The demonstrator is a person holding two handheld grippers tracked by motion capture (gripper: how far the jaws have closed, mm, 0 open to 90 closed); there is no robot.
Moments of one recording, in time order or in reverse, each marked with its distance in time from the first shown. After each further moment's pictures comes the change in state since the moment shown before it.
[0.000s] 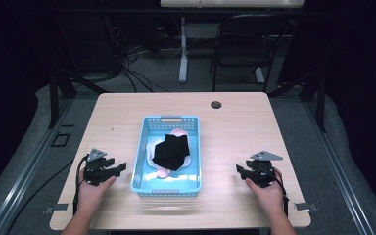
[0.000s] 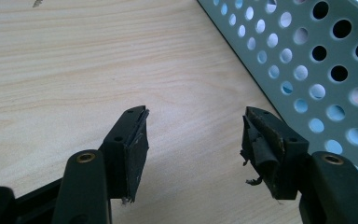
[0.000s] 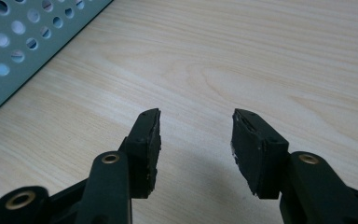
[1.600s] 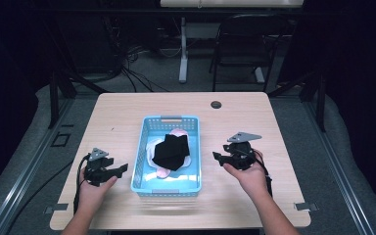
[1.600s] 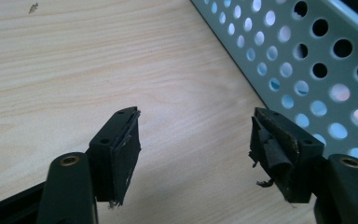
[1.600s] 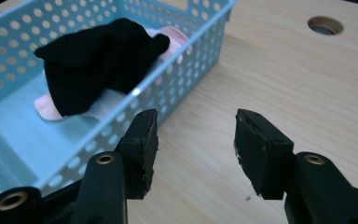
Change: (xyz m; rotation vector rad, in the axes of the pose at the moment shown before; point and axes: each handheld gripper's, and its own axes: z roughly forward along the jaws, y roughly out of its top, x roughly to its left) left arm -0.008 0.004 -0.005 0.015 0.009 0.026; right arm 0.057 0.081 -0.005 -0.019 0.150 -0.125
